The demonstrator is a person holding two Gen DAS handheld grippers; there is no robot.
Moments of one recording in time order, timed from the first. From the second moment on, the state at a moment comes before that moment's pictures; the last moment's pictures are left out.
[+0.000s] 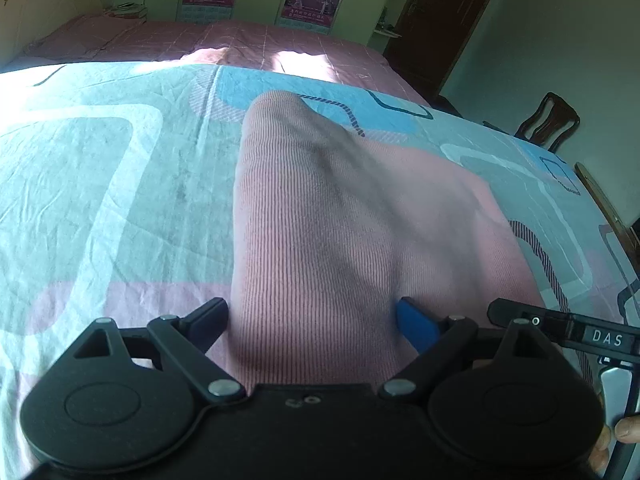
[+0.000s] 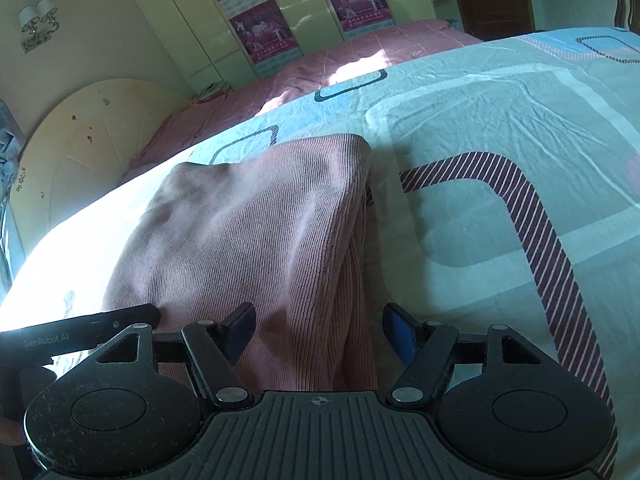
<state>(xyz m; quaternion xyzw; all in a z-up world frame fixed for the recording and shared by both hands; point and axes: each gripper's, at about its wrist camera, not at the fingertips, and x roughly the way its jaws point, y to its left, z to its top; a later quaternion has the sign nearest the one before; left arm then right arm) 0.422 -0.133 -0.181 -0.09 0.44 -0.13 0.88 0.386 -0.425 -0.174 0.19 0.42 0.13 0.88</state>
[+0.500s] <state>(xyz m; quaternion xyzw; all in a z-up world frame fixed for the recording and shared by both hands) 0.432 -0.138 -0.182 -0.10 0.43 -0.16 0.88 0.407 -0.418 -0.180 0.21 0.42 0.15 0.87</state>
